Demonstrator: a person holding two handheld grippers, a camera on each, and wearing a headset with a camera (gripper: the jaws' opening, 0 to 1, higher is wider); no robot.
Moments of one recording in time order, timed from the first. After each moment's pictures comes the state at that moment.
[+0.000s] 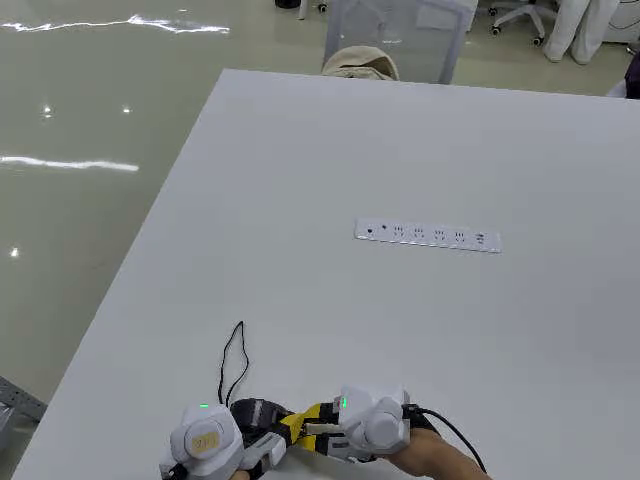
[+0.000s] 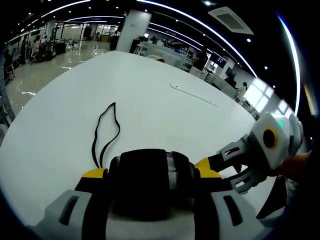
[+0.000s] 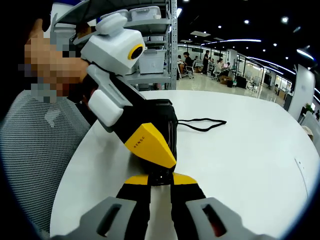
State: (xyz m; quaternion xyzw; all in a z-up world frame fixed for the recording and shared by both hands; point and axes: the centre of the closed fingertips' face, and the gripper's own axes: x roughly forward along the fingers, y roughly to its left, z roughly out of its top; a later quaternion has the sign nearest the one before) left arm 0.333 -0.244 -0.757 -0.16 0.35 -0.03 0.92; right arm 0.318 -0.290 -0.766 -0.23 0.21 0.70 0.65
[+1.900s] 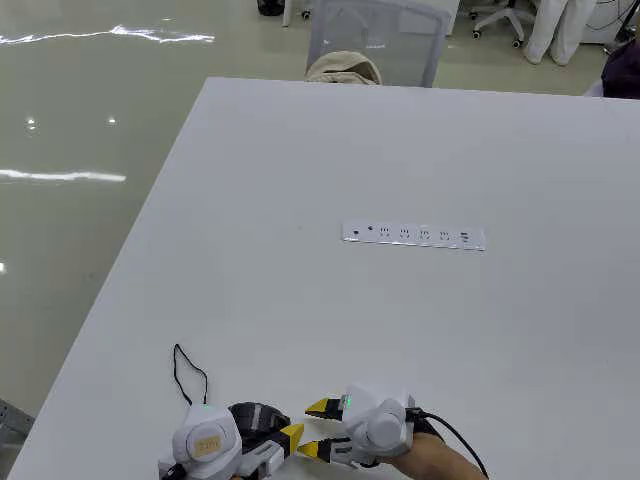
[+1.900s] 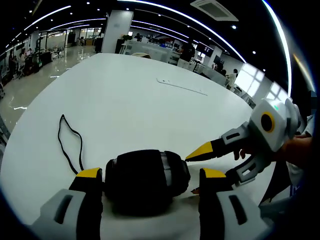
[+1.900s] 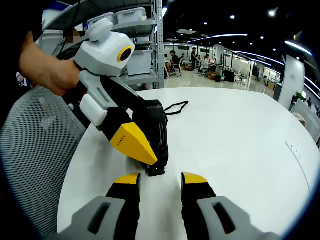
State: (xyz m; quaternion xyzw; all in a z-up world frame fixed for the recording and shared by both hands) left arm 0.331 -0.255 -0.752 -0.11 0.36 -0.09 0.92; right arm 0.324 -0.314 -0.759 -0.21 0.23 0.66 0.68
